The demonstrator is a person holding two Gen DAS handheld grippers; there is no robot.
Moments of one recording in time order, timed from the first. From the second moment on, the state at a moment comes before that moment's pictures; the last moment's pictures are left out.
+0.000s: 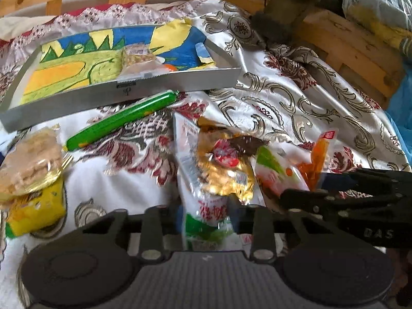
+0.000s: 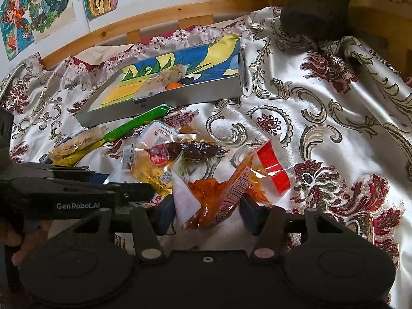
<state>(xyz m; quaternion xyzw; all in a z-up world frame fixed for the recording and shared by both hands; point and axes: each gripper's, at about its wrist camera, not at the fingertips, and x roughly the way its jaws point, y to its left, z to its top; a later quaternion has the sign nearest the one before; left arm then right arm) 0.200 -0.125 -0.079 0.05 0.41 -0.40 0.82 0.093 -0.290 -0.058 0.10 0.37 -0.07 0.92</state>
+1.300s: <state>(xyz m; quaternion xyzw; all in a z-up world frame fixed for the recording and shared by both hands) 0.179 -0.044 -0.080 -0.08 0.44 -0.27 0.85 0.094 -0.230 -0.076 0.04 0.36 0.04 0.93</state>
